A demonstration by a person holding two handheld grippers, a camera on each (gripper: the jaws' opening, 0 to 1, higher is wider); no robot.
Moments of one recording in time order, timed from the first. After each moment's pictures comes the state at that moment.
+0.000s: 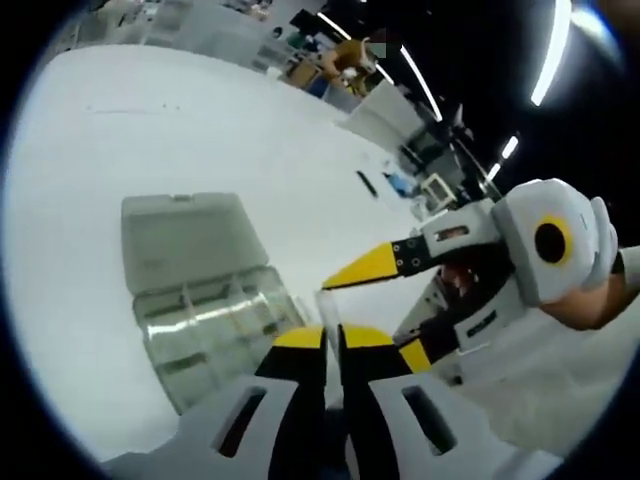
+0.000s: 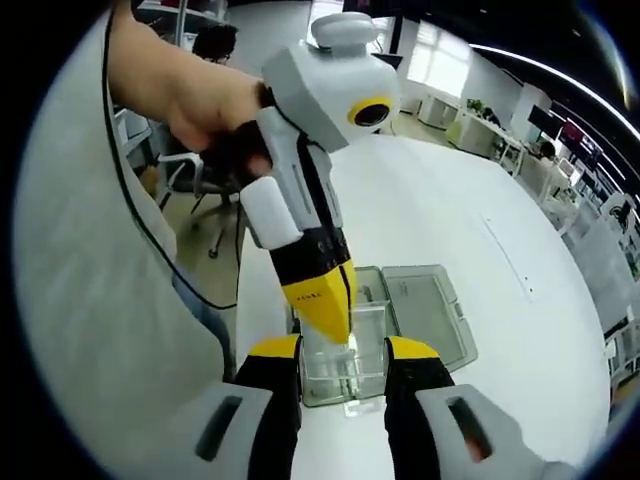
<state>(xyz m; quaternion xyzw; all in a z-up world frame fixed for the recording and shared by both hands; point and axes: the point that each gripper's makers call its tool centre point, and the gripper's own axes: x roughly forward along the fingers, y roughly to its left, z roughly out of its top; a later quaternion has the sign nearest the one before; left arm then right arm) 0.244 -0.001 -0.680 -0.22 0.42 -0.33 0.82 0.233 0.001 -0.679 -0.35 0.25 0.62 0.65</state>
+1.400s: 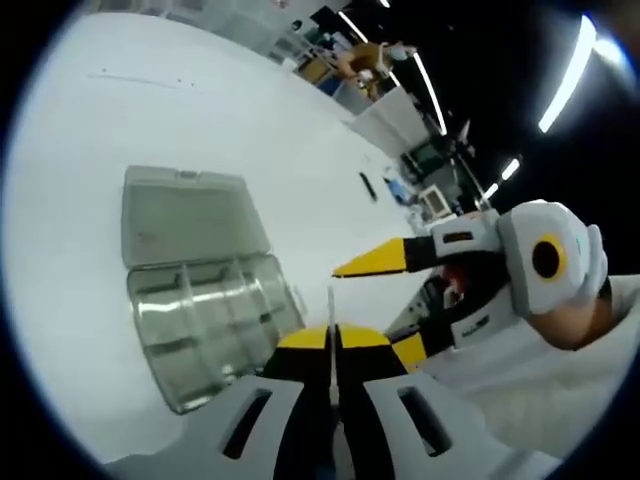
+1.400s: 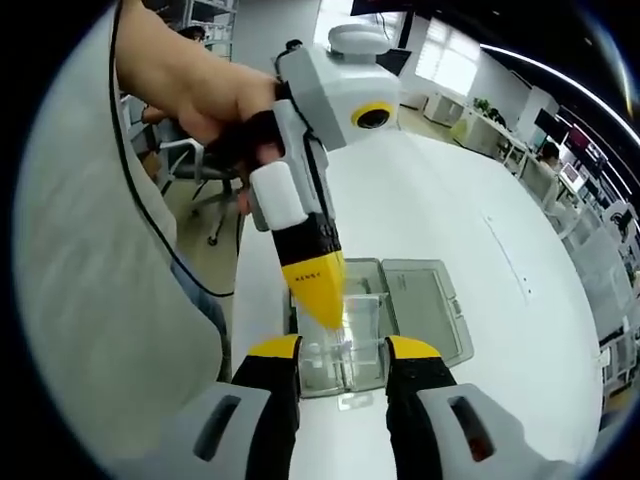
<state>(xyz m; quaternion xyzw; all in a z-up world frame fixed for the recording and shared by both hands) 0.241 0.005 -0.685 -0.27 0.43 -0.33 0.80 0.237 -0.004 -0.683 -0.37 0.25 0.62 0.64</state>
